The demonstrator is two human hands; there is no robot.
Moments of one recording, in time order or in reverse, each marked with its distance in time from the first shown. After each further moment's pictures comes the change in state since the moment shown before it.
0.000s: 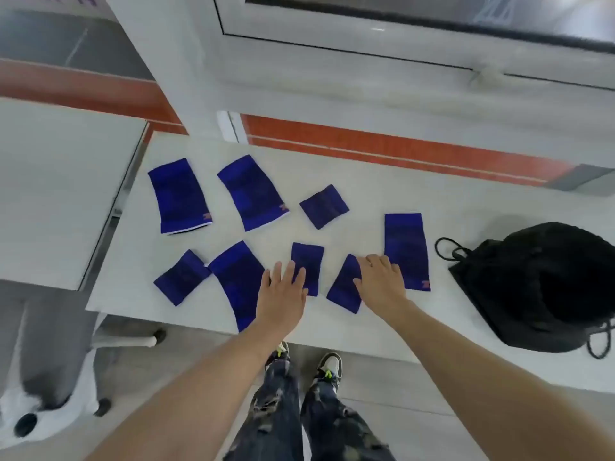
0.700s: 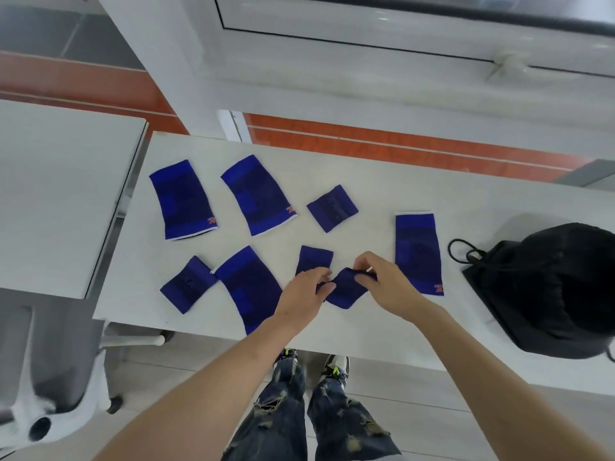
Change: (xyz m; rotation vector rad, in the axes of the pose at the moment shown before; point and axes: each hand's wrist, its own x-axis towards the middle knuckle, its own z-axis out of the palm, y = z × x) left_hand 0.022 0.004 -0.024 -0.874 -0.004 0.031; right_hand -0.003 -0.005 -0.044 0.845 -0.112 -0.071
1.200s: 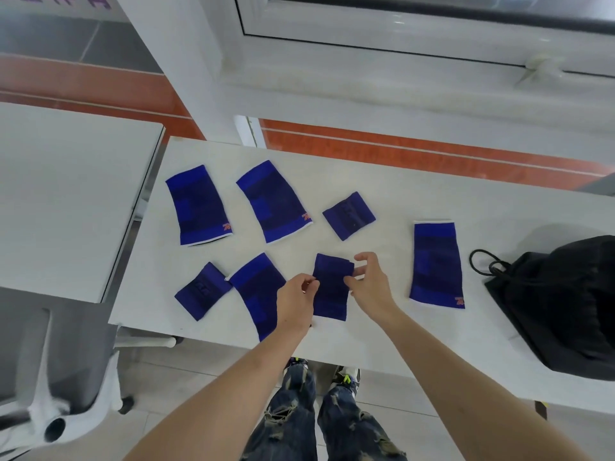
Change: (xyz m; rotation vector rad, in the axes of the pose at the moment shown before) left_hand 0.006 -0.025 -0.012 -0.155 0.313 -0.326; right_hand 0.049 -0.020 0.068 0.315 0.203 0.296
